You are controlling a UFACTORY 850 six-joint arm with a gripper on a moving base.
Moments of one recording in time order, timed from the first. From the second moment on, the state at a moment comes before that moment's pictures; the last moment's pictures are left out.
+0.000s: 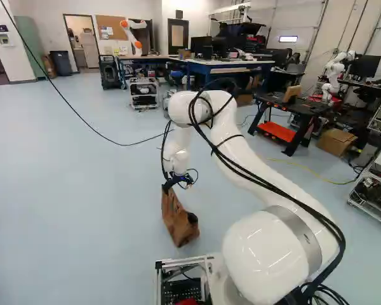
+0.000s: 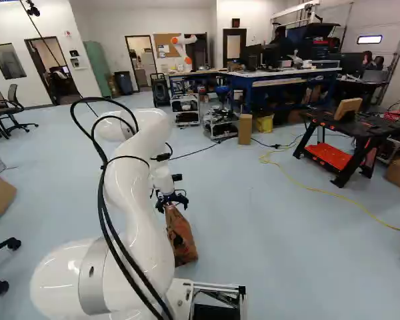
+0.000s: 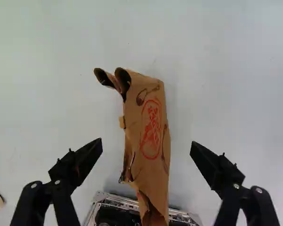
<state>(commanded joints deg) 15.0 -70.6 -77.3 0.0 1.3 0.0</state>
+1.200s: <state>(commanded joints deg) 15.4 -86.1 -92.1 0.0 -2.8 0.0</state>
